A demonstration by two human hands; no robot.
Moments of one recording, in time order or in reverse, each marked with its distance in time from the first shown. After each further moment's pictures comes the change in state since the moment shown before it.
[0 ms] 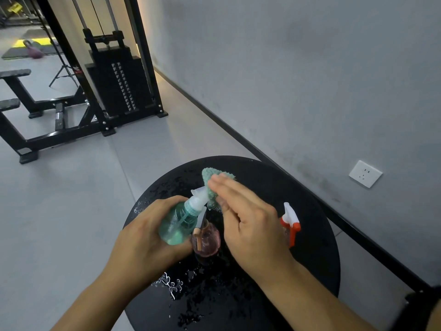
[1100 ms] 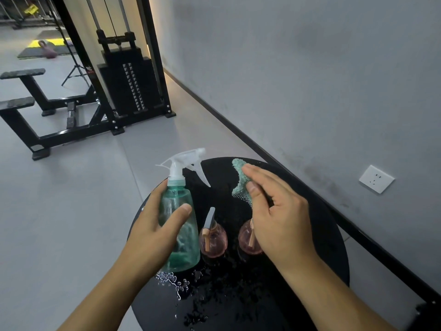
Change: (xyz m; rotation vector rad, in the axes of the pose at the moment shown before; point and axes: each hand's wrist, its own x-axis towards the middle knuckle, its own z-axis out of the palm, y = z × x) left_hand 0.006 0.001 -0.004 -0.528 0.081 -0.323; right_hand 0.014 0.005 -0.014 0.073 0.155 0.175
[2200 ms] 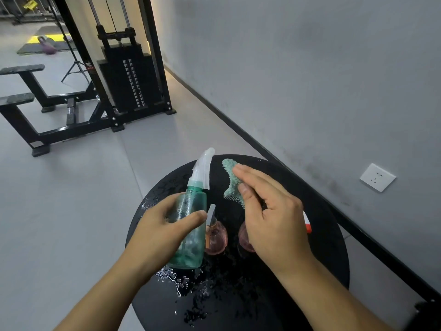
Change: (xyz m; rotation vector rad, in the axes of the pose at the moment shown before) left_hand -0.002 0.019 0.006 0.050 -0.088 -0.204; right_hand -0.006 -0.006 0.006 0.028 -0.036 -0.082
